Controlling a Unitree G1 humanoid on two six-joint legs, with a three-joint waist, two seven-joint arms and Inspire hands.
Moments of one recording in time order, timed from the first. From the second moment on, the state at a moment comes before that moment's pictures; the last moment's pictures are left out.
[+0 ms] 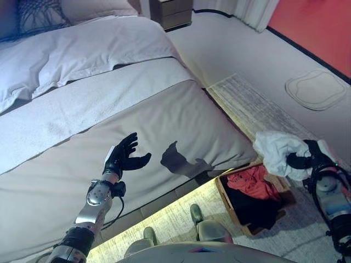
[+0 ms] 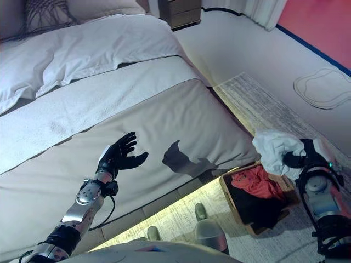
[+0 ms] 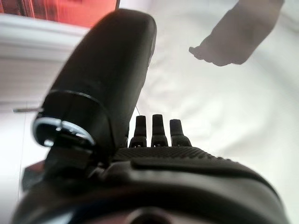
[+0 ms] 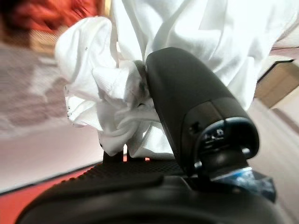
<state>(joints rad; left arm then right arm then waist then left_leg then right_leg) -0.01 0.43 -0.24 0.42 -0.39 -0.20 0.03 -0.05 -0.76 -0.03 0.55 -0.15 0.15 -0.14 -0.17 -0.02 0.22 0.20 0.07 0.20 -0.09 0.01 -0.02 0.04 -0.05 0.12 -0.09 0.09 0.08</state>
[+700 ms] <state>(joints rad) -0.01 0.41 -0.28 0.46 -0.38 -0.20 -0.01 -0.12 -0.75 0.00 0.83 -0.12 0.15 -0.19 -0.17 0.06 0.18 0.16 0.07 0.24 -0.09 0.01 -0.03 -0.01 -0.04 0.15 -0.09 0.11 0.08</state>
